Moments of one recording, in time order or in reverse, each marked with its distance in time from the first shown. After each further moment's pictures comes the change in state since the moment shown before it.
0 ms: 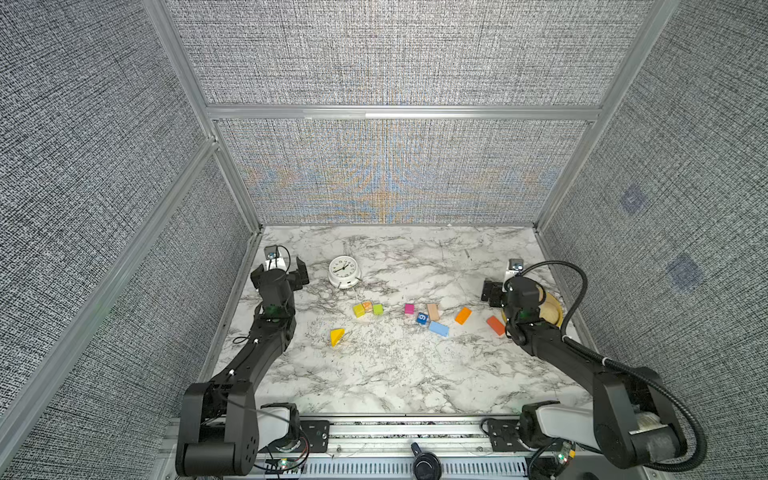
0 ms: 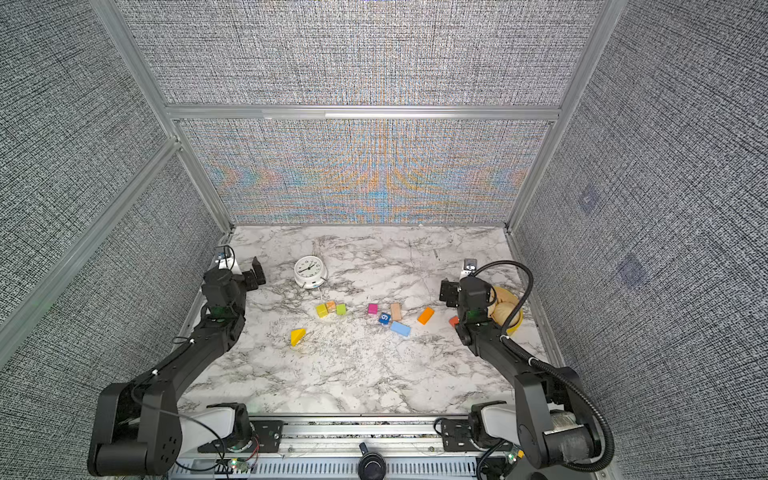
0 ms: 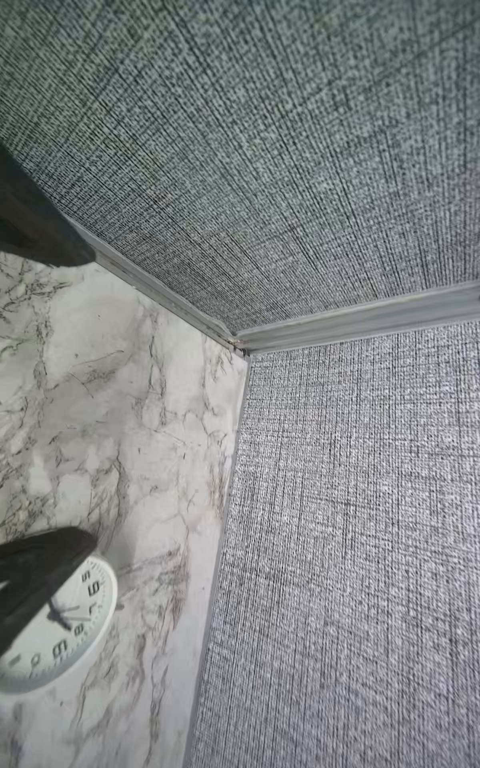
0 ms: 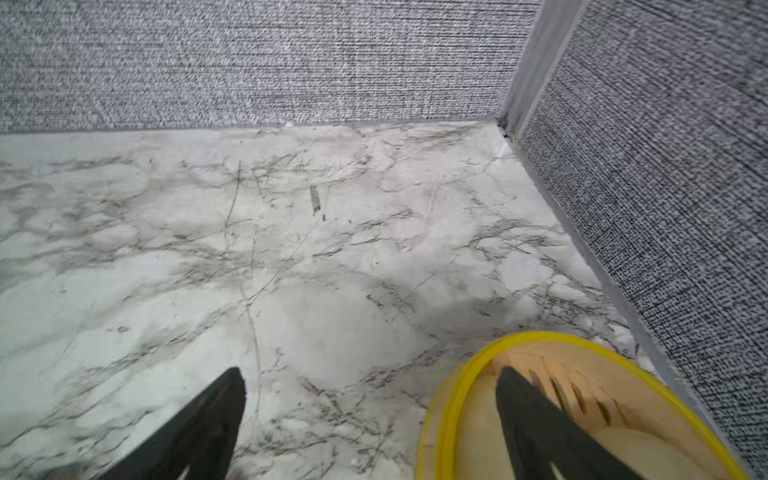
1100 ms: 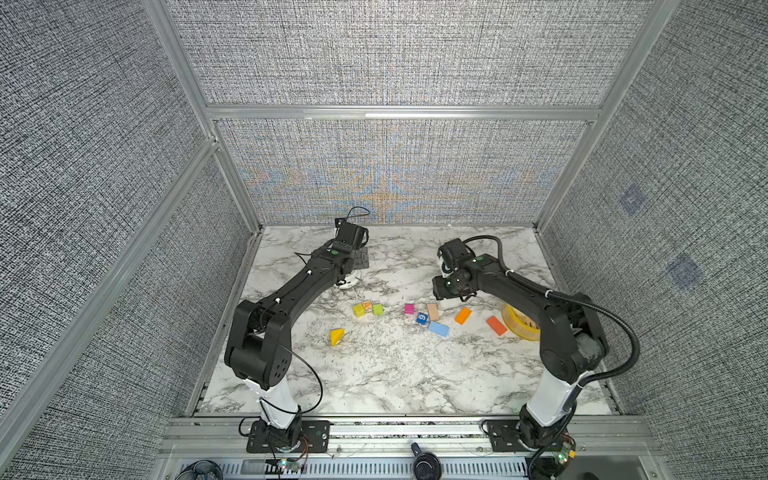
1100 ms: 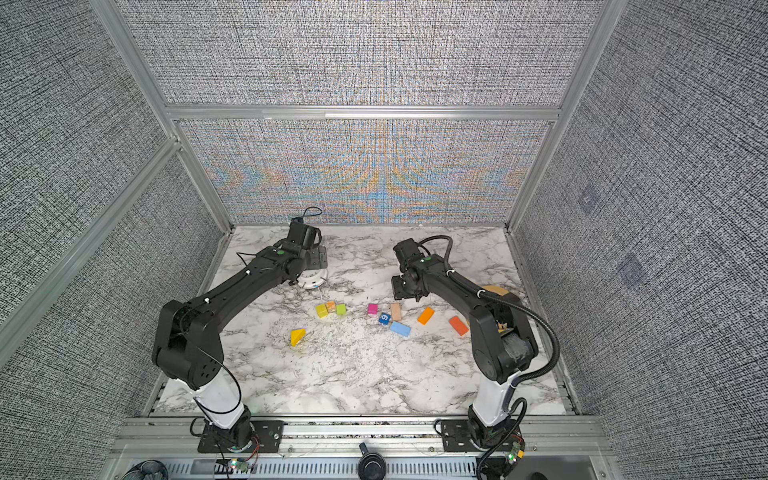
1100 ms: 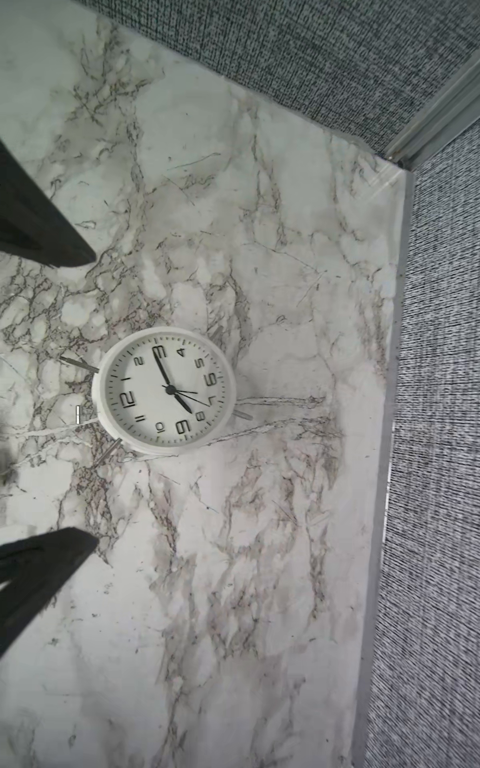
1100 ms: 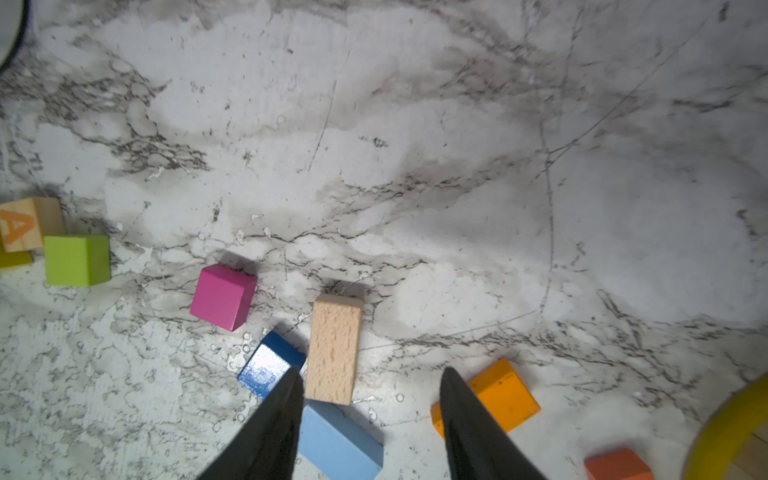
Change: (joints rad) left arm -0.401 0.534 0.740 -0.866 -0.132 -0.362; right arm 0.290 0.558 0.787 -0.965 -0.264 0.151
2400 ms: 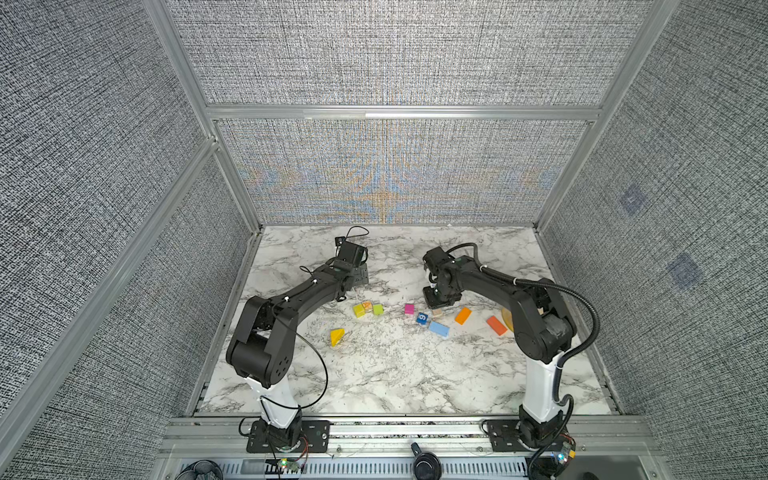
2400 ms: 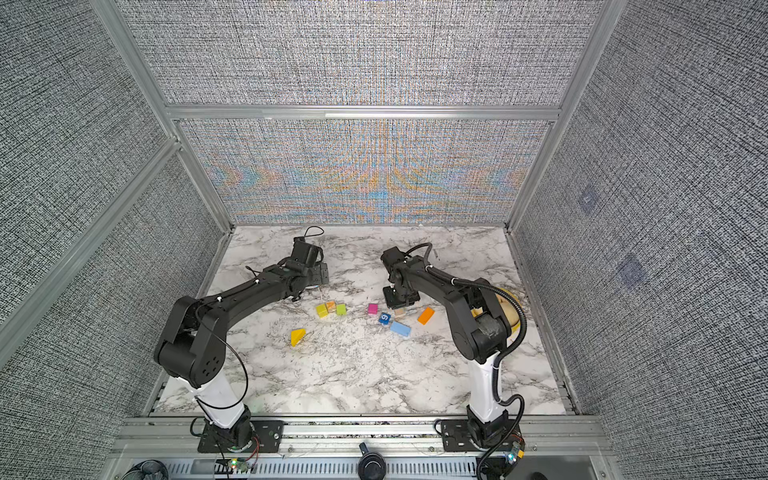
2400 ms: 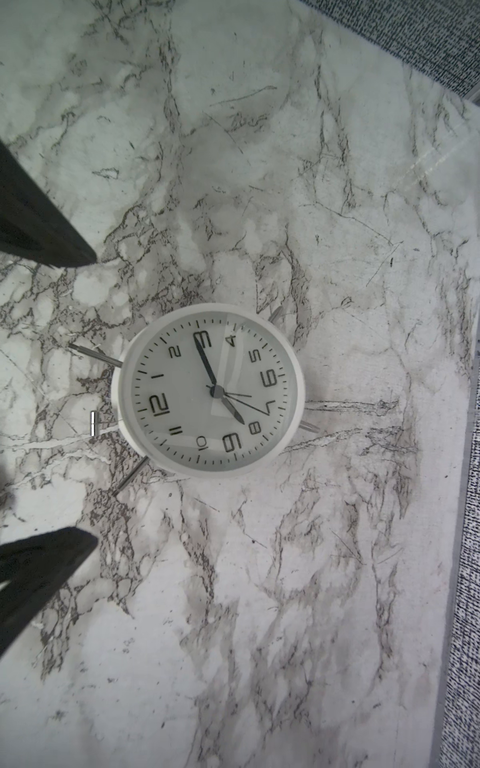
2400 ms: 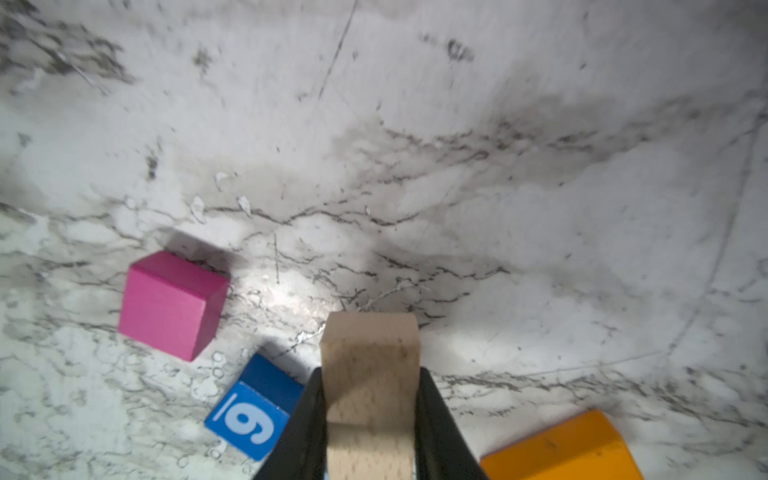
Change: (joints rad) left arm 0.000 0.015 -0.193 0.183 0.019 -0.034; right arm 0.040 0.180 0.113 -0.081 -0.010 -0.010
